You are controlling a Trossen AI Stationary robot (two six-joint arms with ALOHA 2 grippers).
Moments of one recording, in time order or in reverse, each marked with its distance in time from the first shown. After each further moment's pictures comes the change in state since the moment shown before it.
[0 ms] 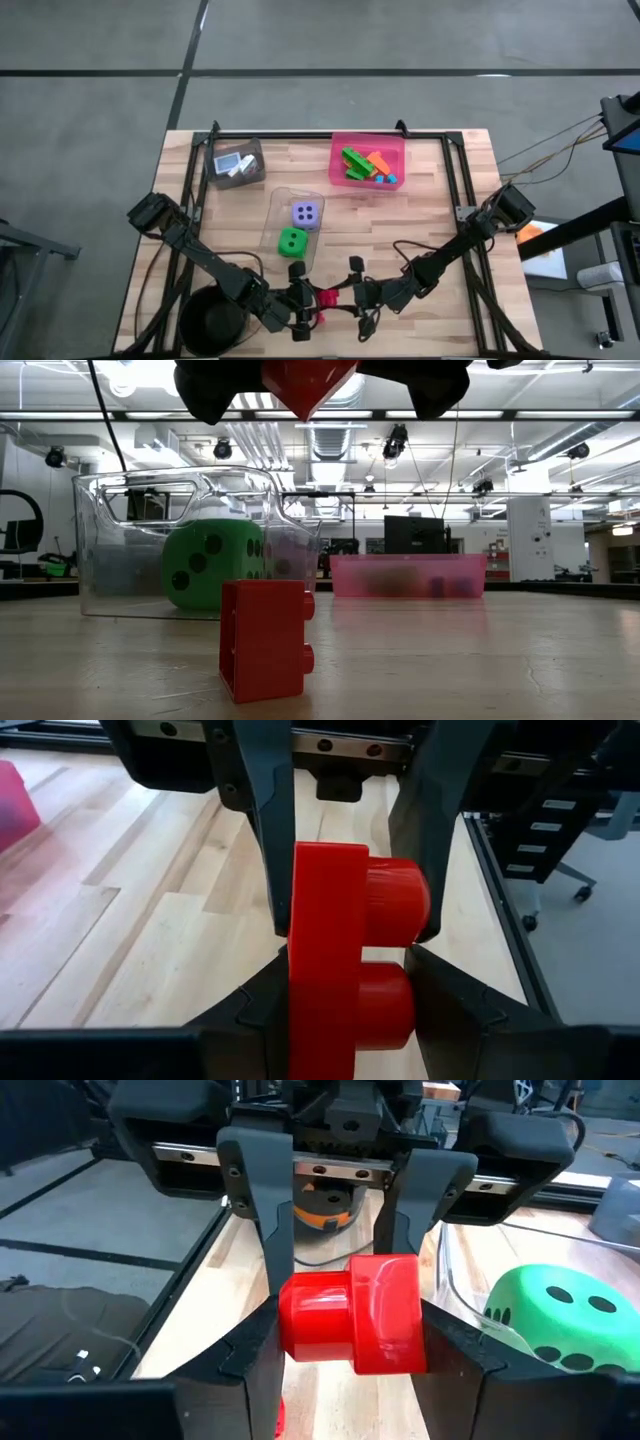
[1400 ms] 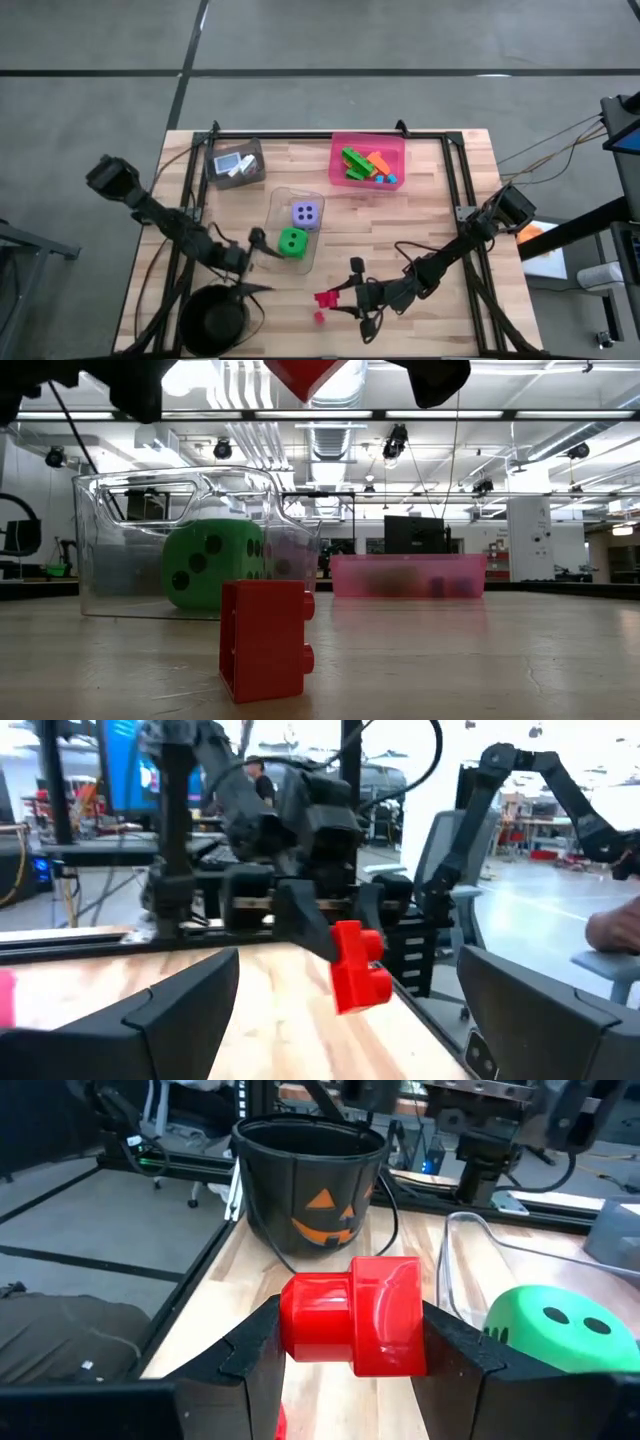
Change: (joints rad) left arm 0.030 -0.530 -0.838 0.987 0.278 0.424; right arm 0.023 0.000 -0.005 0.050 0.009 -0.045
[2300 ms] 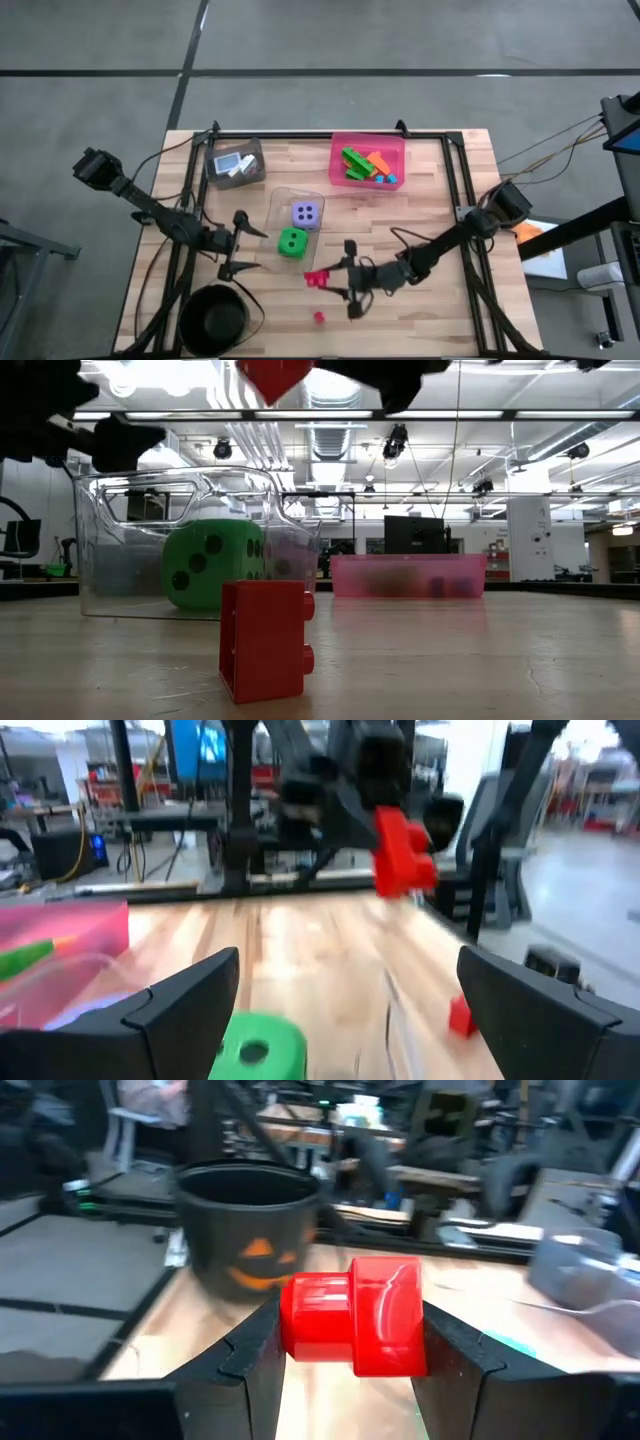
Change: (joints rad) left arm 0.075 -0.371 -0.299 -0.152 -0.025 0.003; right arm -0.107 0.000 0.000 0.111 -0.010 -0.066
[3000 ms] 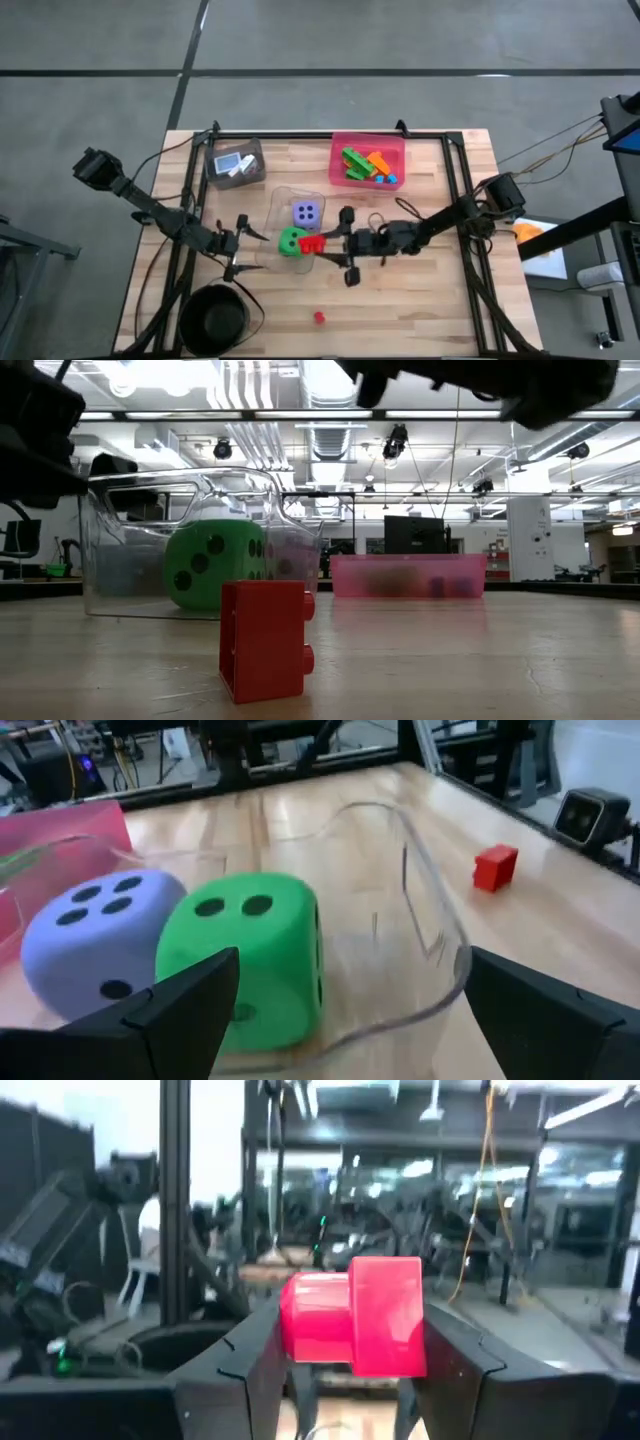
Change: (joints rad) left arm 0.000 0.005 0.006 -0.301 -0.003 0.008; right arm -0.222 0.000 -0.110 0.535 -0.273 -0.092
